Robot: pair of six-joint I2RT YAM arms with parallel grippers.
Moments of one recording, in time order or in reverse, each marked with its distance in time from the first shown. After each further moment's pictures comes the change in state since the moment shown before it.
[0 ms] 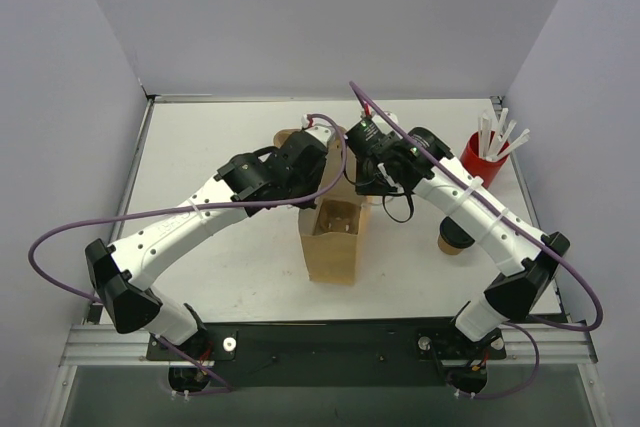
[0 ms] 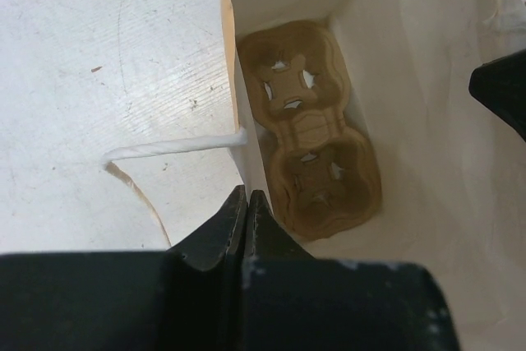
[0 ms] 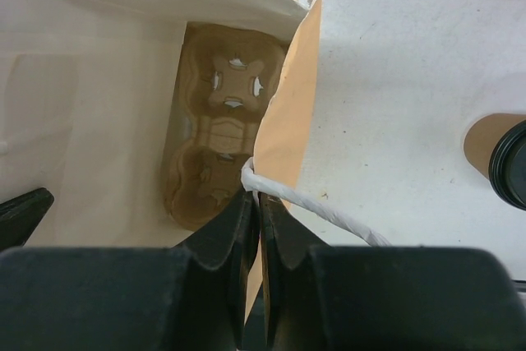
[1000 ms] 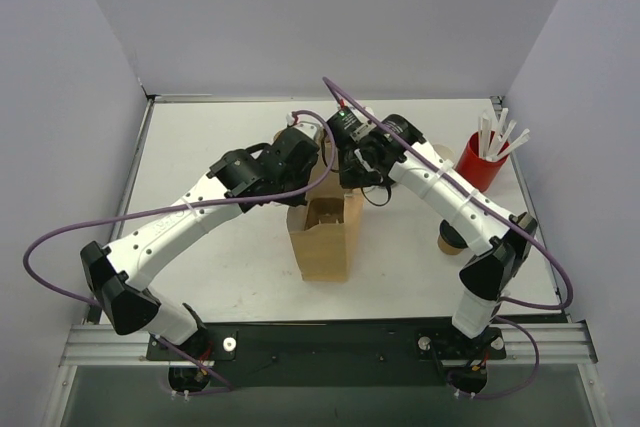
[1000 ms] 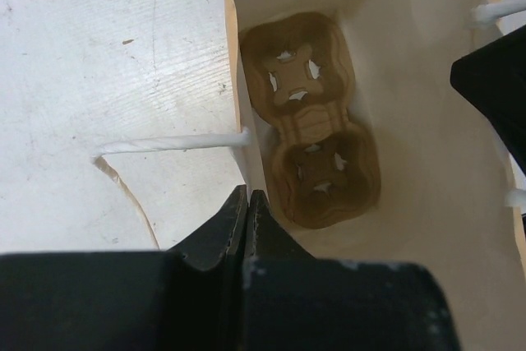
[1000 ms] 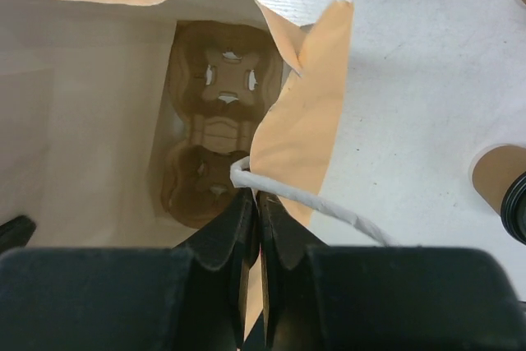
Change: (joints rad) left arm 0.045 -0.013 0.001 -0.068 -0.033 -0.059; right arm -0.008 0.172 0.140 -0.018 -0.045 -0.086
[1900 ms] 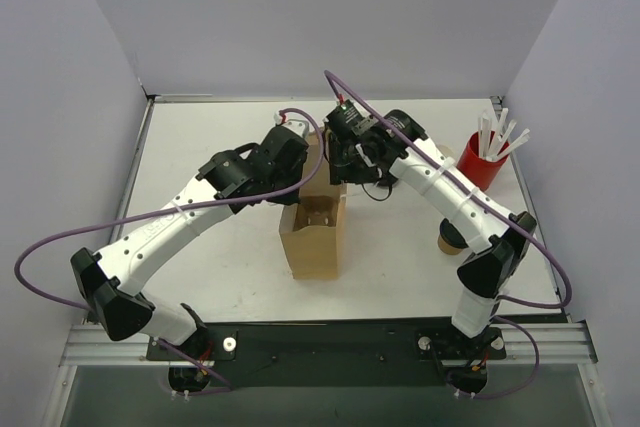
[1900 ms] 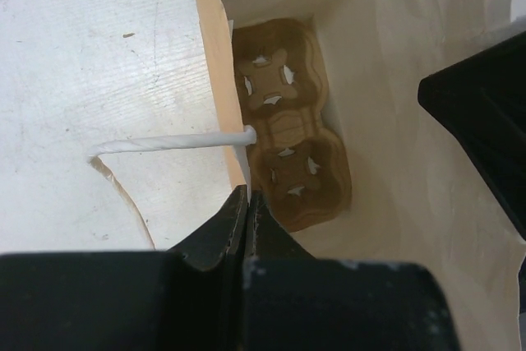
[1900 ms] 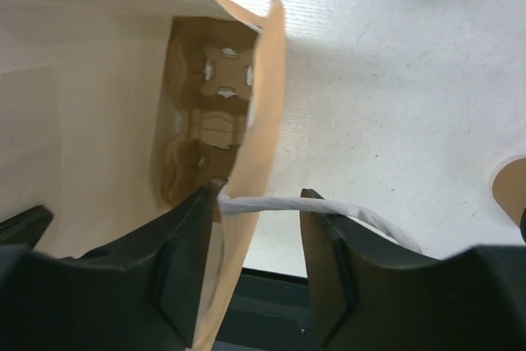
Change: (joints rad) left arm 0.036 -0.043 -0.033 0.011 0.026 -0.032; right arm -0.013 0.018 0.057 0.000 -0.053 -0.011
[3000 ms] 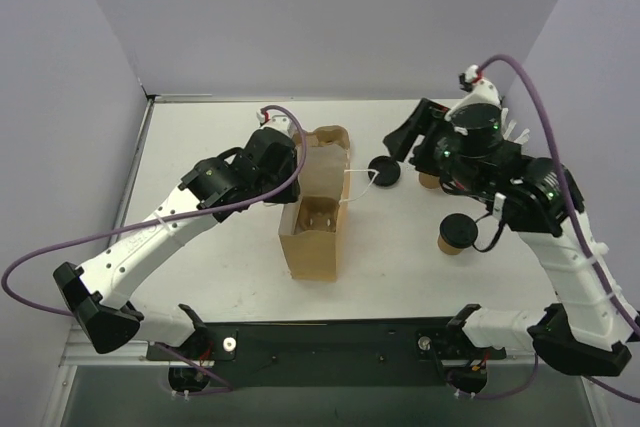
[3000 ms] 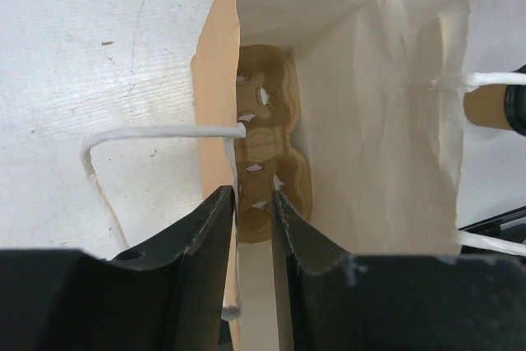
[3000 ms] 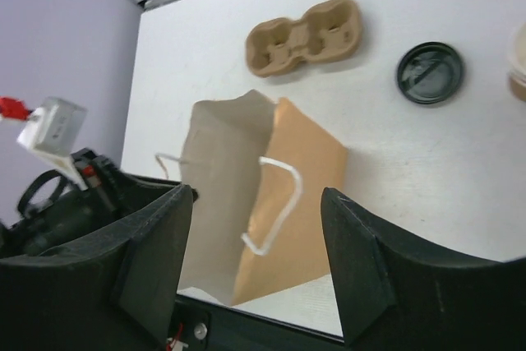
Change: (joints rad) left arm 0.011 -0.079 -0.056 0.071 0.015 -0.103; right arm -0.051 -0.504 -0.116 0.243 0.047 0.117
